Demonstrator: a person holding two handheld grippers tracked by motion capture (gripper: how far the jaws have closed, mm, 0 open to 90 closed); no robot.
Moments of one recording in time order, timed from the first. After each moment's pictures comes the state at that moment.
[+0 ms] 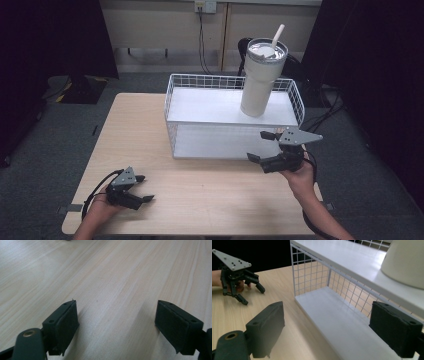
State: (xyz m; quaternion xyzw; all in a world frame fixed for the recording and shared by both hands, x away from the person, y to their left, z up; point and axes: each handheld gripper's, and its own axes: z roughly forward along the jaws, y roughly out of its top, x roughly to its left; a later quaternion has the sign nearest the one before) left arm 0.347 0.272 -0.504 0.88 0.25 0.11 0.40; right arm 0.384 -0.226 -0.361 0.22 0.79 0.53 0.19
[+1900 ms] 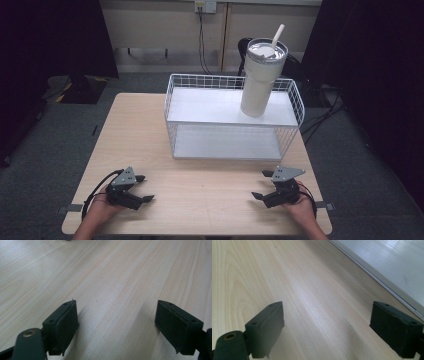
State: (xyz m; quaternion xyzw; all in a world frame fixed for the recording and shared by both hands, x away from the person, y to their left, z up) left arm 0.347 0.272 -0.504 0.88 0.25 0.11 0.40; right arm 0.358 -0.253 -0.488 0.23 0.87 0.42 0.14
